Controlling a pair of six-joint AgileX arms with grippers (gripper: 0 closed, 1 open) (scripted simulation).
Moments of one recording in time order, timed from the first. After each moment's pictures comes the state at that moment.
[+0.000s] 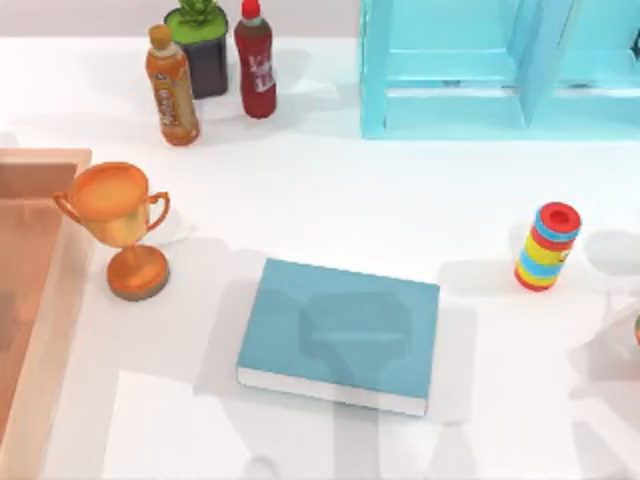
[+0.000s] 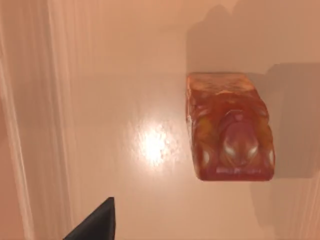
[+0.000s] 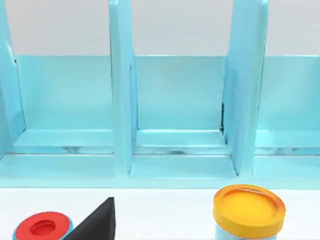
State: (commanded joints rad) left arm 0.27 1.85 1.53 -1.23 0.00 0.28; right arm 0.00 0.00 0.00 0.00 0.00 0.00
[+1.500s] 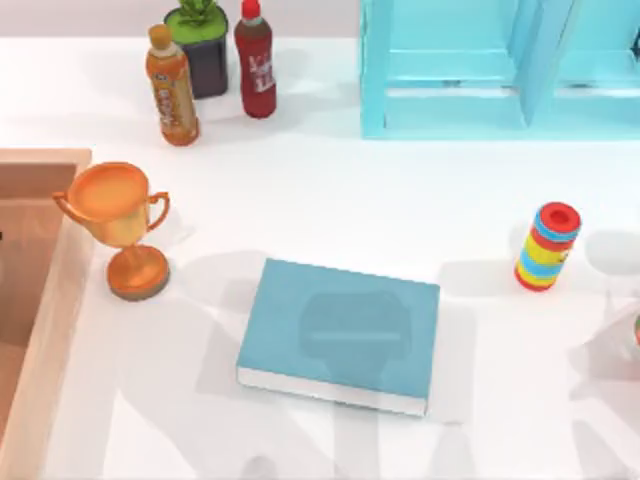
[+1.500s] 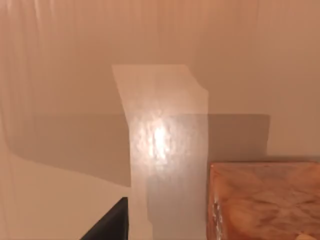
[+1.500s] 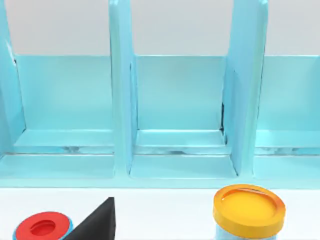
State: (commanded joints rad) left arm 0.27 1.97 1.27 -0.86 0.00 0.29; right arm 0.00 0.00 0.00 0.00 0.00 0.00
